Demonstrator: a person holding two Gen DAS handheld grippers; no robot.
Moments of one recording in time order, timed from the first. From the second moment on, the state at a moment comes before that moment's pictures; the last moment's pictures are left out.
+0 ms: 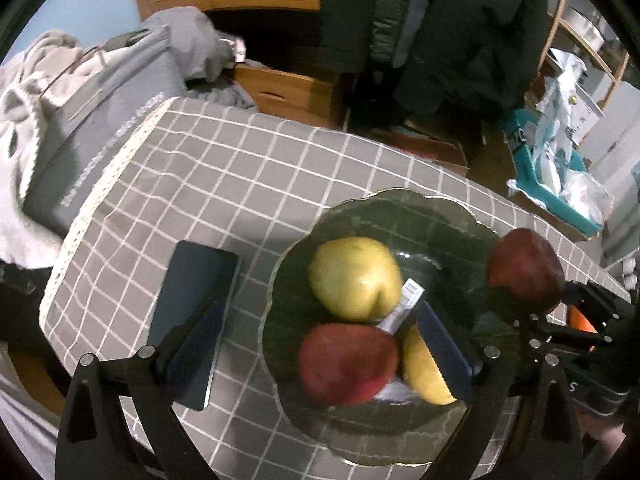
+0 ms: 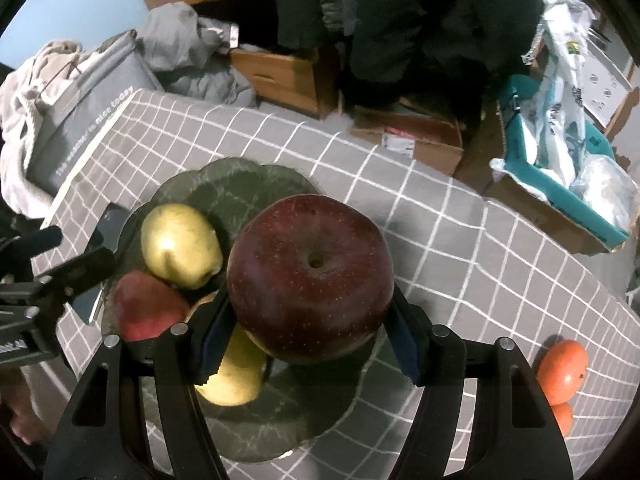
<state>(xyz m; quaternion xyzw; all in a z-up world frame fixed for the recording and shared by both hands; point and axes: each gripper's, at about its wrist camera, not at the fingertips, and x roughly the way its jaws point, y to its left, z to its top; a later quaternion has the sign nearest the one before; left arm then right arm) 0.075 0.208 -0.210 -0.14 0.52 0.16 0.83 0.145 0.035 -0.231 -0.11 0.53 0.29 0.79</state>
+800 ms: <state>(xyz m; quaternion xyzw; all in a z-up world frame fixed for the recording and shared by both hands) 0.055 0.211 -0.186 -0.14 0.50 0.17 0.84 0.133 0.038 -0.188 -0.13 0.49 0.29 0.82</state>
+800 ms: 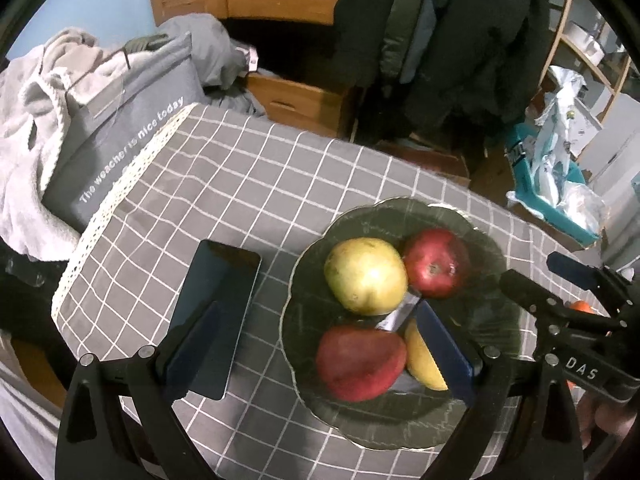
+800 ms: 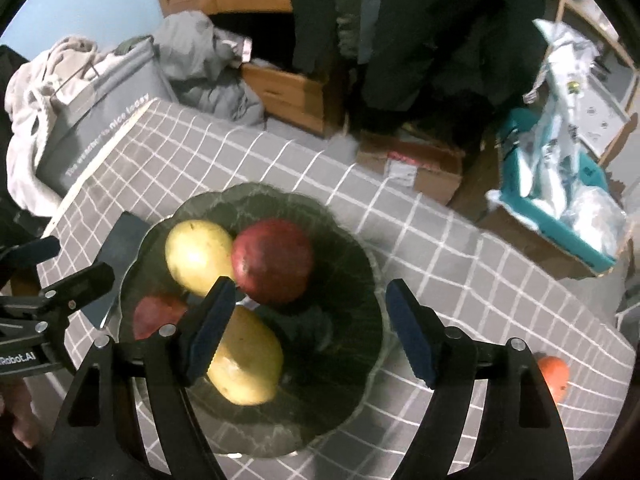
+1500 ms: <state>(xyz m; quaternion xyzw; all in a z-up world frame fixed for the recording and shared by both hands) 0.042 0.141 -0.107 -0.10 0.43 0.11 0.89 0.107 -0.059 -0.092 -0.08 0.40 0.24 0.88</state>
